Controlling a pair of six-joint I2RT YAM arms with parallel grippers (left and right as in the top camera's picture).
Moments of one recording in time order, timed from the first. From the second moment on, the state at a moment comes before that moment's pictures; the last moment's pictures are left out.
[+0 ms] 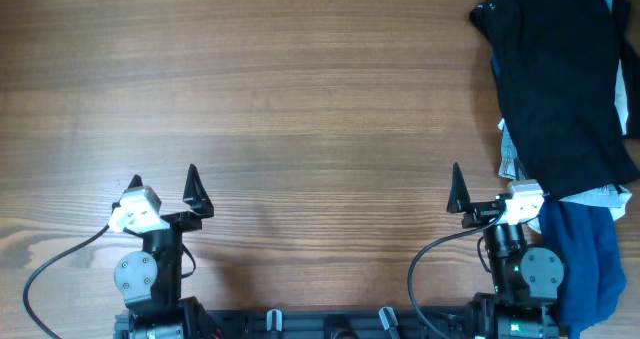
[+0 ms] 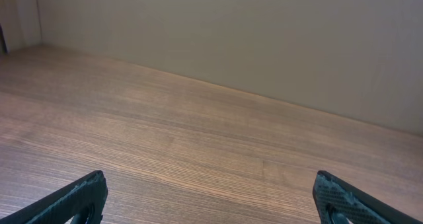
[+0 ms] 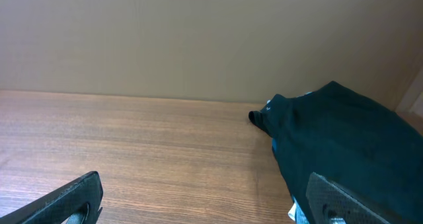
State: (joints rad) left arm 0.20 0.01 0.01 -0.06 0.10 -0.23; right arm -0.10 0.01 0.01 0.01 -0.17 -0.03
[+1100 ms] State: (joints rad) left arm 0.20 0.82 0.96 -0.70 0.21 -0.23; right arm -0.10 0.72 0.66 -0.08 -0.31 -0.03
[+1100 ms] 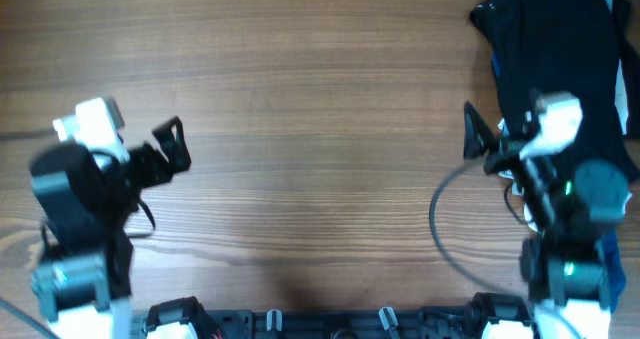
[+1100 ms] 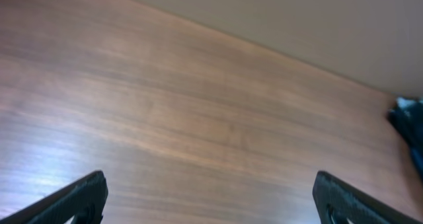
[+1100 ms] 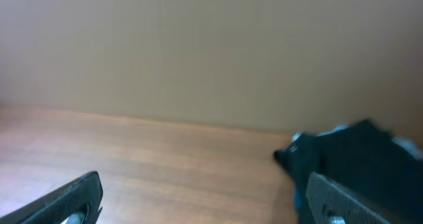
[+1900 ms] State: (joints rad) left arm 0.20 1.50 1.21 -0.83 0.46 -0.26; right arm -0.16 1.62 0.97 0.10 -0.04 0.03
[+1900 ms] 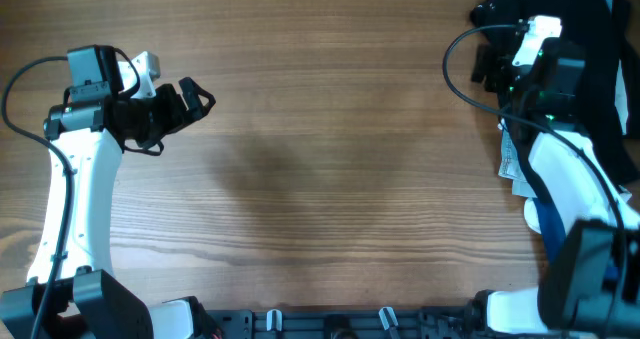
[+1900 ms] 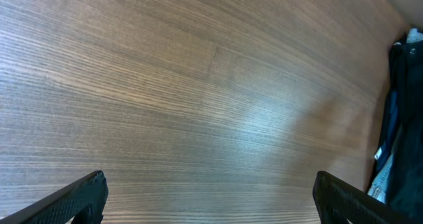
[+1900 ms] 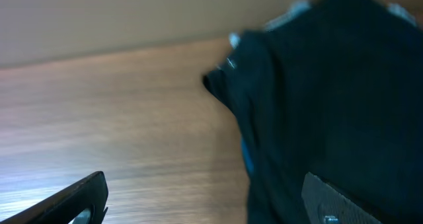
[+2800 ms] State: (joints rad) left arm 0.20 1.50 1.21 -0.76 0.47 -0.27; right arm -0.12 1.71 1.16 -0.13 -0.07 0.05
